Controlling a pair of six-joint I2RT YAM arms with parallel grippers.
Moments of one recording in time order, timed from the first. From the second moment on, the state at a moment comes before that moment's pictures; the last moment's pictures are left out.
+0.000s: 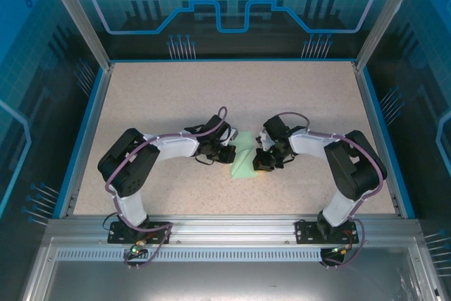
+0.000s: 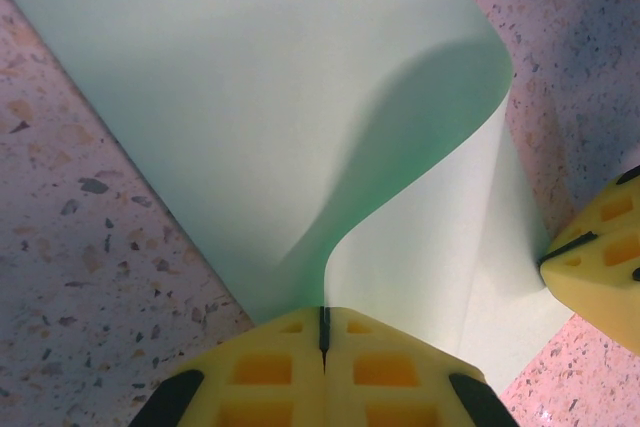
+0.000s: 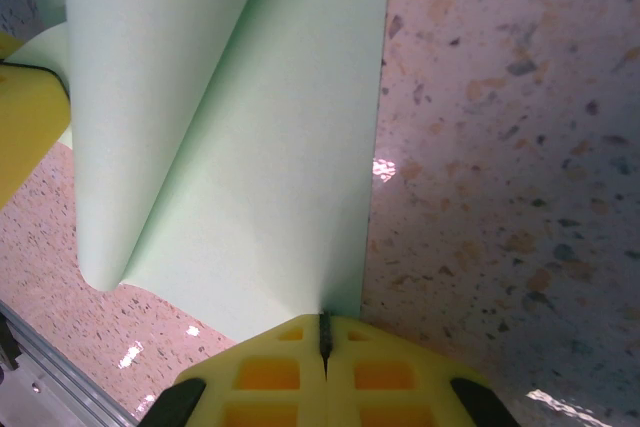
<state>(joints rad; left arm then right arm) -0.65 1.80 0.99 -0.27 0.31 -0.40 0.48 1.70 0.85 -0.52 -0.50 0.45</state>
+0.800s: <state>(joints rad) -0.65 1.75 0.99 -0.28 0.31 -0.39 0.48 1.70 0.85 -0.53 -0.50 0.45</state>
